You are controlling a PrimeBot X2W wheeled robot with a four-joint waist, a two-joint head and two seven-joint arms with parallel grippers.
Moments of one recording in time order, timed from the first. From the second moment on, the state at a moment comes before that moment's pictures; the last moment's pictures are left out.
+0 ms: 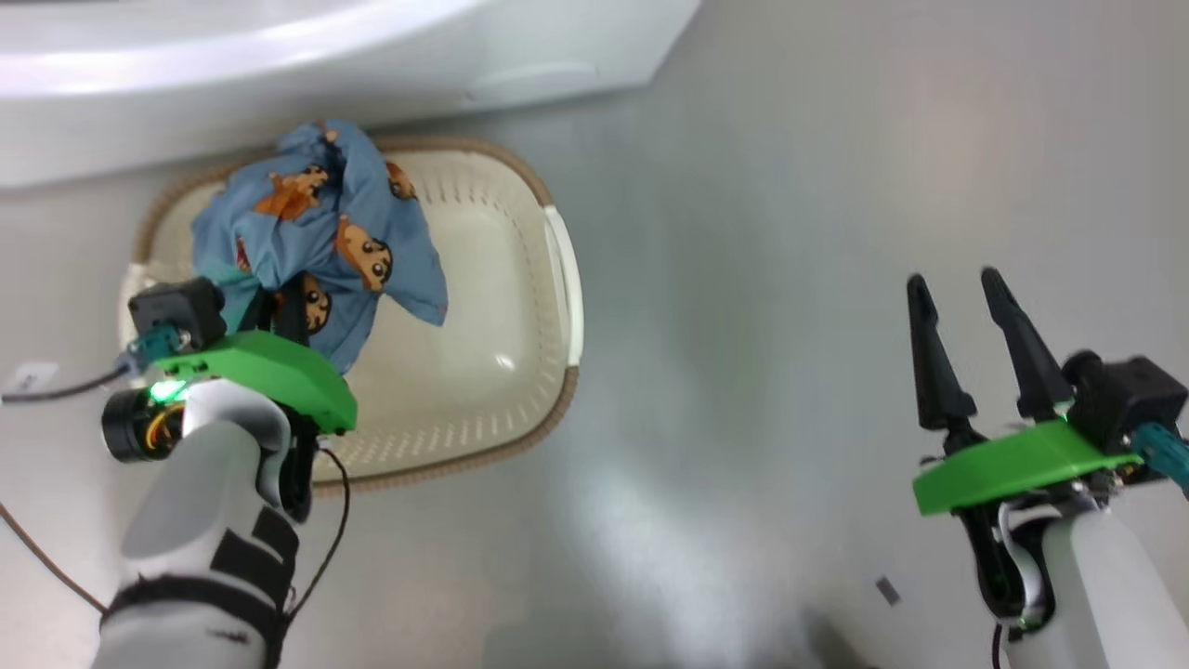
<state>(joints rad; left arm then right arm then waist) -0.88 0.12 -0.24 1.15 -0.49 -0.08 -0.25 -0.26 -0.04 -0.02 0.16 0.24 0.13 -0.13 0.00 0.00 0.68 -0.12</state>
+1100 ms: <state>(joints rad) -0.11 0.15 -0.19 0.33 -0.36 0.07 -0.15 0.14 -0.04 -0.11 0.01 0.18 0.13 0.04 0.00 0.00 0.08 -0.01</state>
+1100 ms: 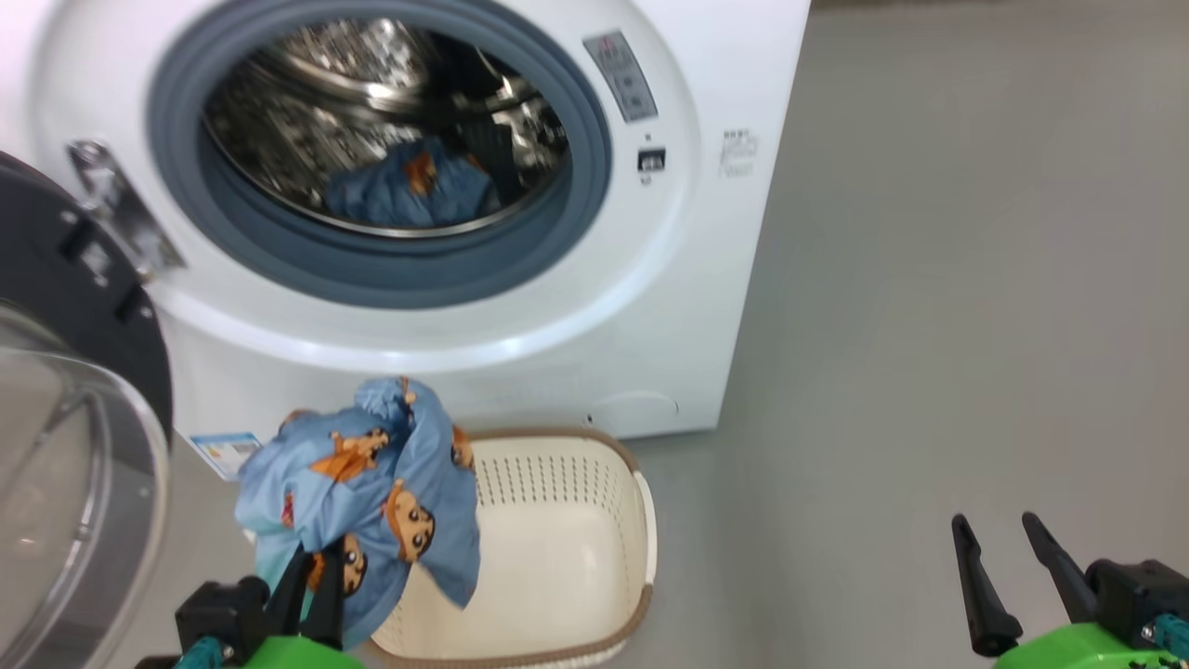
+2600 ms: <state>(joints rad) -0.24 0.15 -0.24 0.34 -0.39 0.08 -0.07 0.13 -0.04 -0.06 -0.02 0.19 0.13 0.05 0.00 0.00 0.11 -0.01</state>
